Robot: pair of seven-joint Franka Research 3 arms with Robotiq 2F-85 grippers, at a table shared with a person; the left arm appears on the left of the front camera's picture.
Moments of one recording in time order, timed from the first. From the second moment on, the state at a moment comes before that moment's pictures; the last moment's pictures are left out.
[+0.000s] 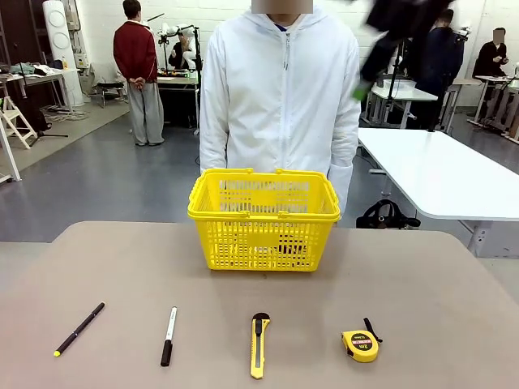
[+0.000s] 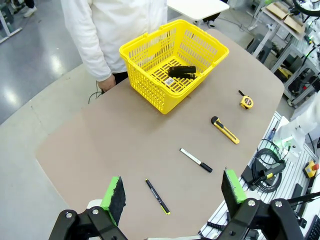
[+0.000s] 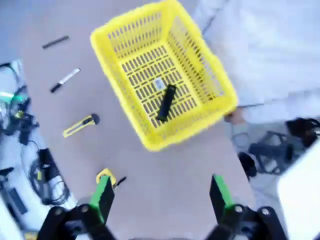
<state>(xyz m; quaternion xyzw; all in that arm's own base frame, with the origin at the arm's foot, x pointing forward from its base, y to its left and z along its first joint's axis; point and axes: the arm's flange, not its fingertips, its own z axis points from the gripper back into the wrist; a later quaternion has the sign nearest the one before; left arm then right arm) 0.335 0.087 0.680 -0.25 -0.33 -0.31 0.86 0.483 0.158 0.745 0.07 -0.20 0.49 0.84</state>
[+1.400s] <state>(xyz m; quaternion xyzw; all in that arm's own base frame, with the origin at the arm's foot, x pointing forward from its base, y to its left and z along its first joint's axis) 0.335 0.087 0.680 -0.24 -0.33 -0.31 0.86 0.256 -0.149 0.669 0.16 -0.35 0.32 0.87</state>
